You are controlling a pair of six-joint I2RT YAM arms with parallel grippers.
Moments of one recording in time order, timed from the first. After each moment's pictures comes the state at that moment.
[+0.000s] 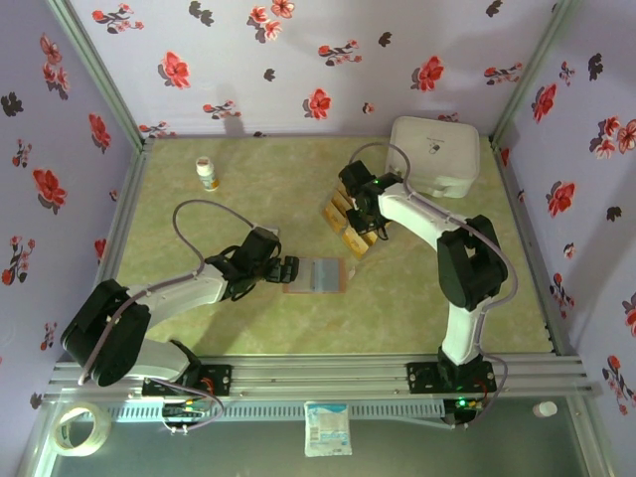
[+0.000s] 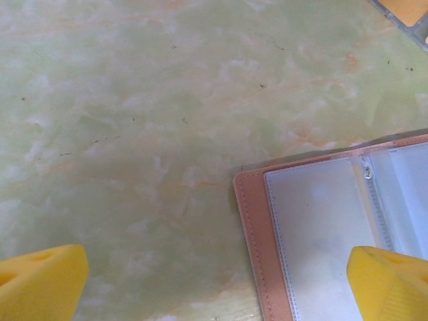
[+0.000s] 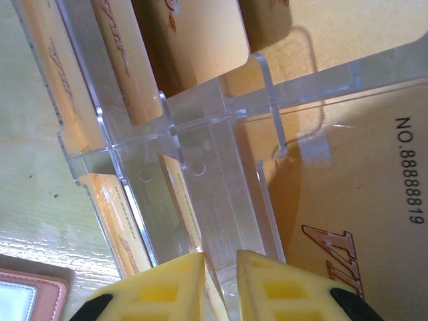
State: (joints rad) left arm -0.73 1.37 0.67 -0.20 -0.20 -0.44; right arm 0.55 1.88 1.47 -0.88 0.20 0.16
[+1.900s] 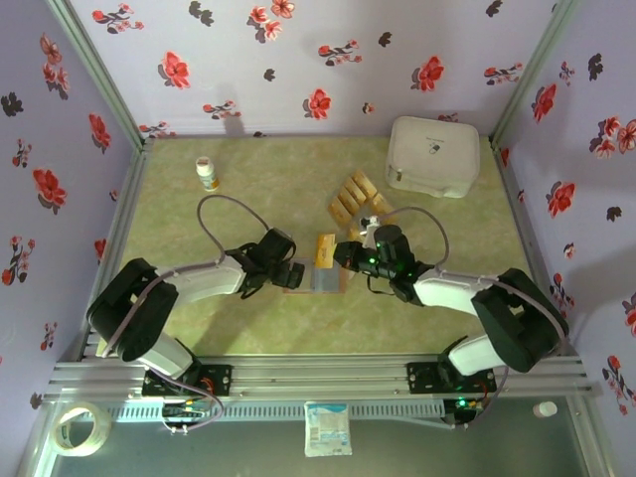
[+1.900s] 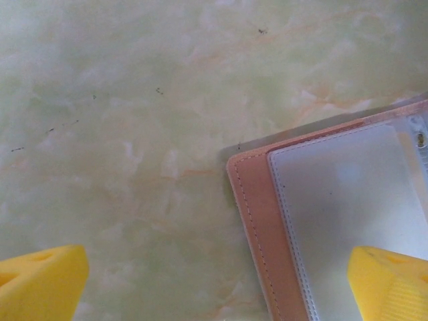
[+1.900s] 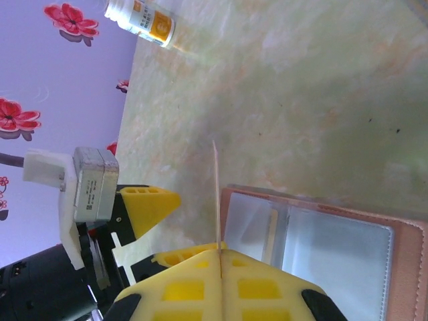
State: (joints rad) left arm -0.78 1.55 0.75 -0.26 -0.24 -0.38; right arm 0.64 1.44 0.49 0.50 -0.36 0.92
